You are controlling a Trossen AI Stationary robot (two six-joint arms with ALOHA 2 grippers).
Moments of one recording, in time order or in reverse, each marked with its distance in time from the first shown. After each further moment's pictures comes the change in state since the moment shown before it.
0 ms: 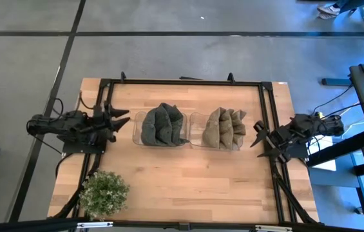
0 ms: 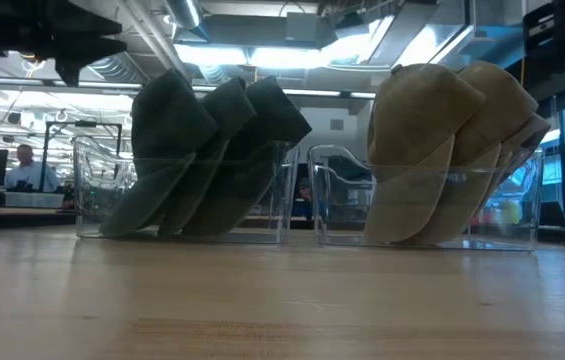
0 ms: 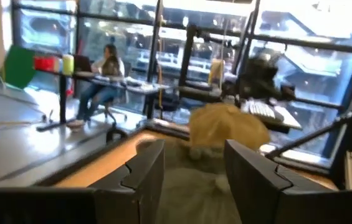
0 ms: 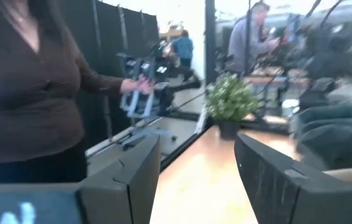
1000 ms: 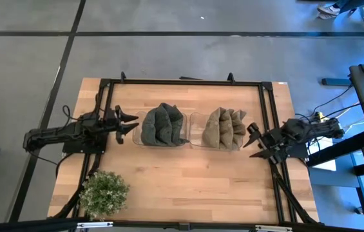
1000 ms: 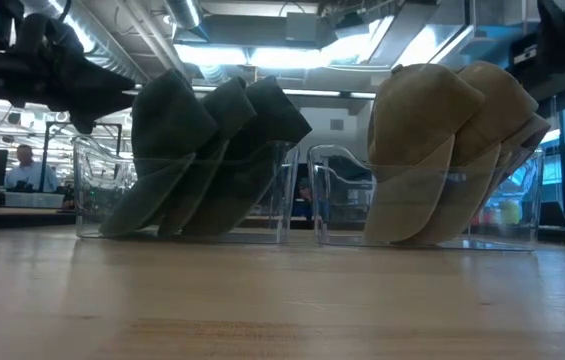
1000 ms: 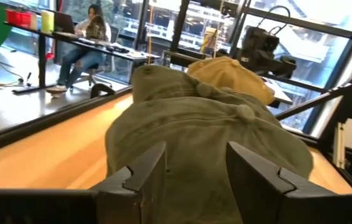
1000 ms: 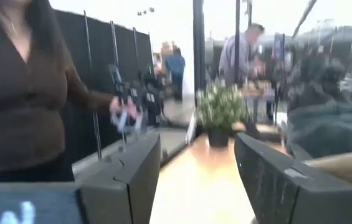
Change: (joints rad) left arm 0.318 -0.001 -0.209 0.079 0.402 -0.141; right arm -0.044 -0.020 -0.179 0.232 0.009 0.006
